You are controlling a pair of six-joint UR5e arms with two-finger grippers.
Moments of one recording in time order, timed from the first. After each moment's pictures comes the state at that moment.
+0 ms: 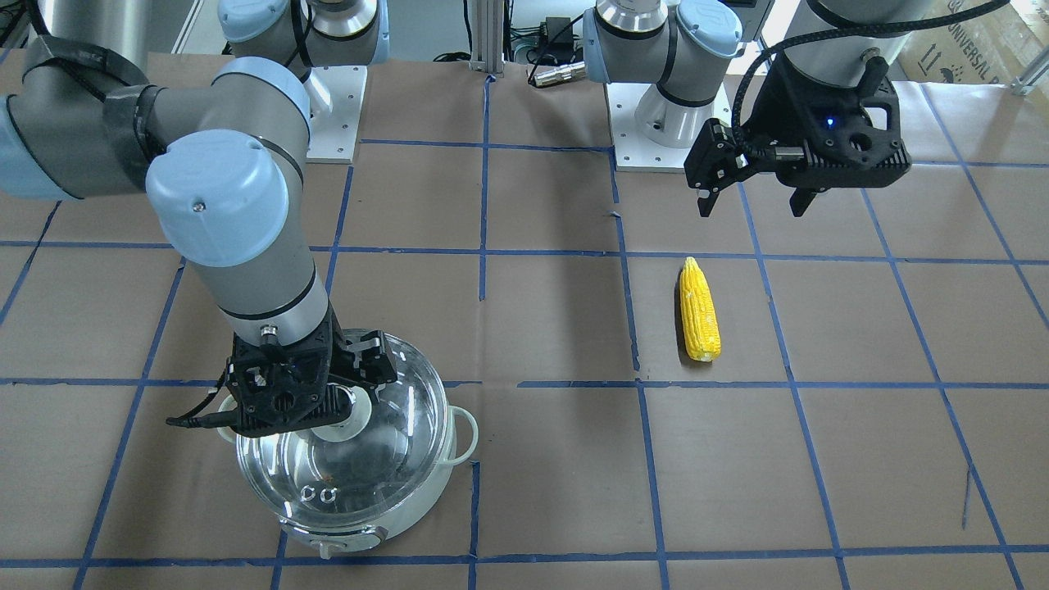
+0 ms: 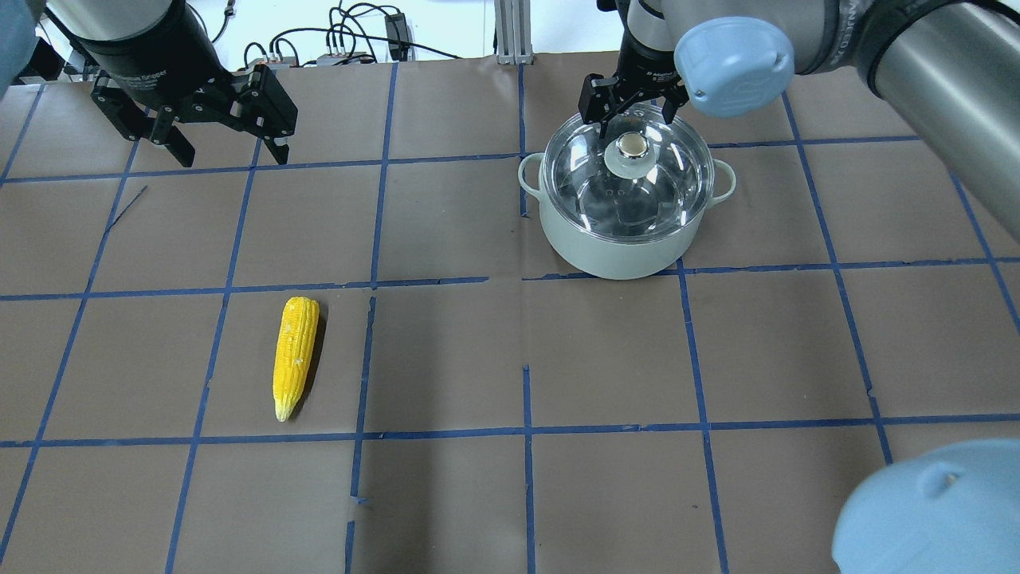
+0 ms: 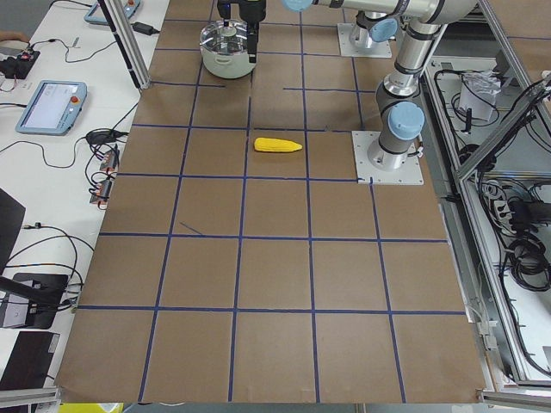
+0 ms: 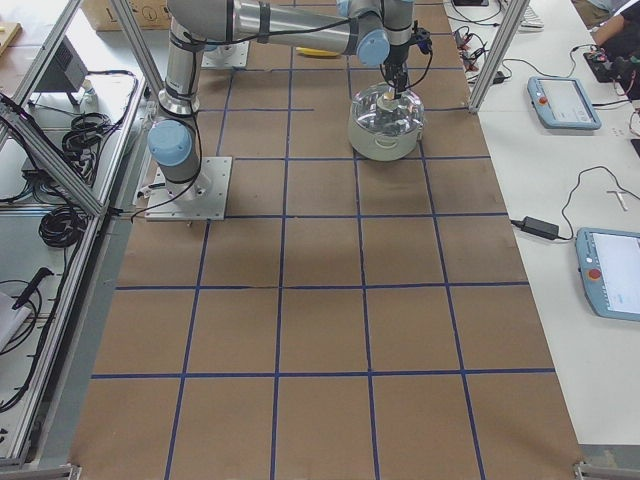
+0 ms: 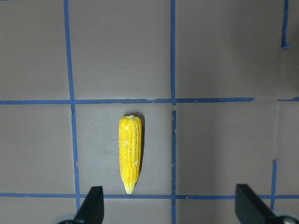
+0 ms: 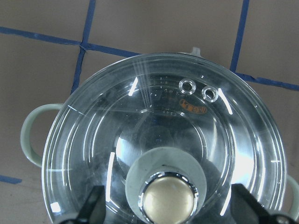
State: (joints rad) left arm -1.55 -1.61 -1.43 -1.65 1.61 0.02; right arm 1.70 -1.15 1.40 -1.94 -1.56 -0.08
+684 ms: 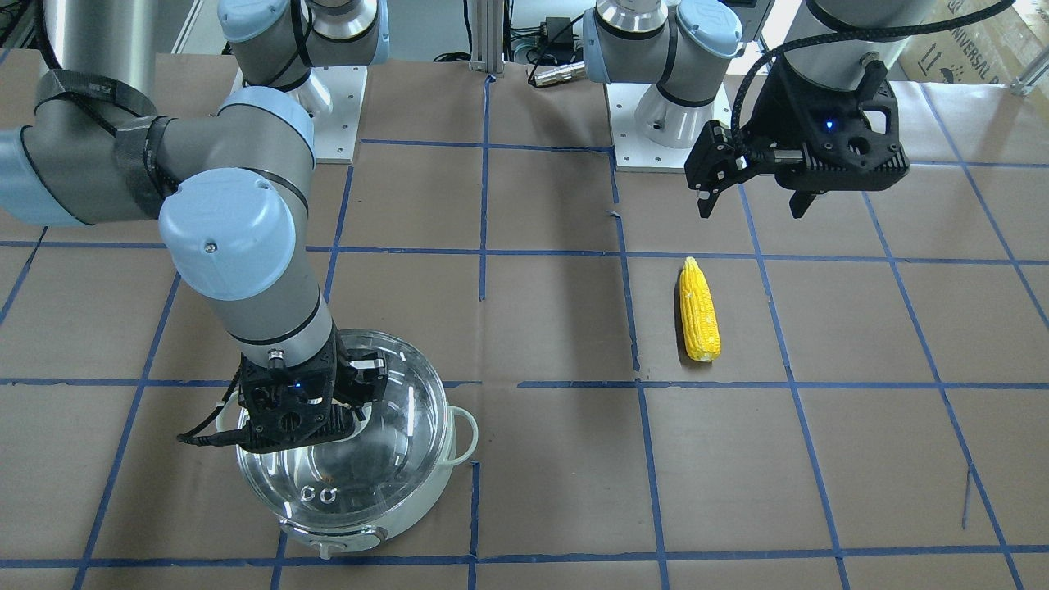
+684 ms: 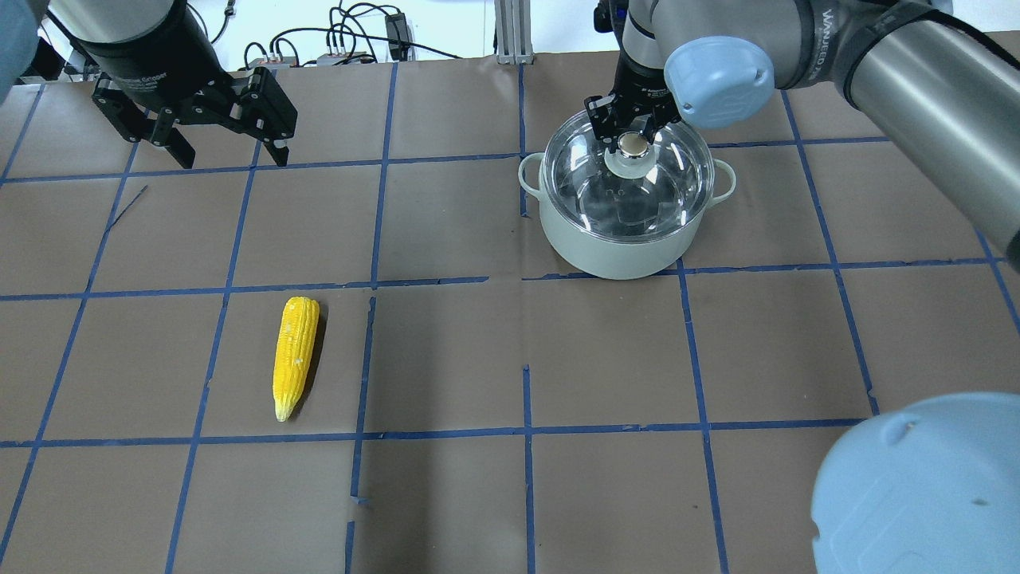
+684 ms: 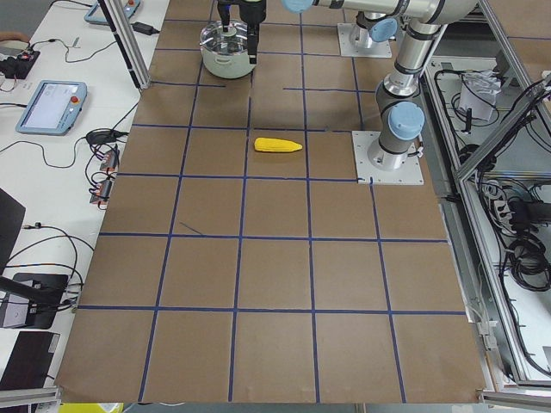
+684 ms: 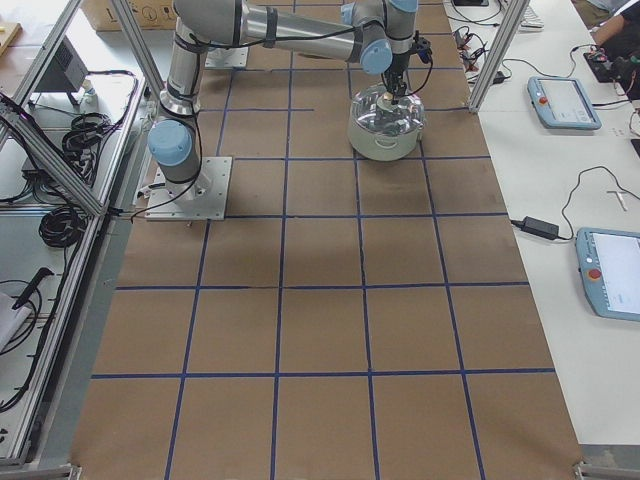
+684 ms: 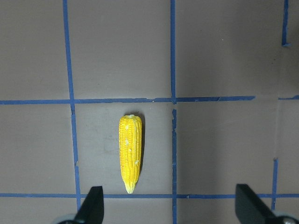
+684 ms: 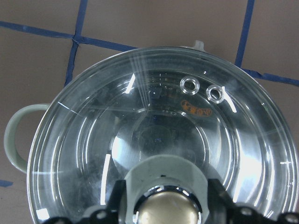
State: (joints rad) left arm -1.54 -1.61 -1.43 -1.65 1.61 0.04; right arm 1.70 -1.13 1.40 -1.93 -1.57 -0.08
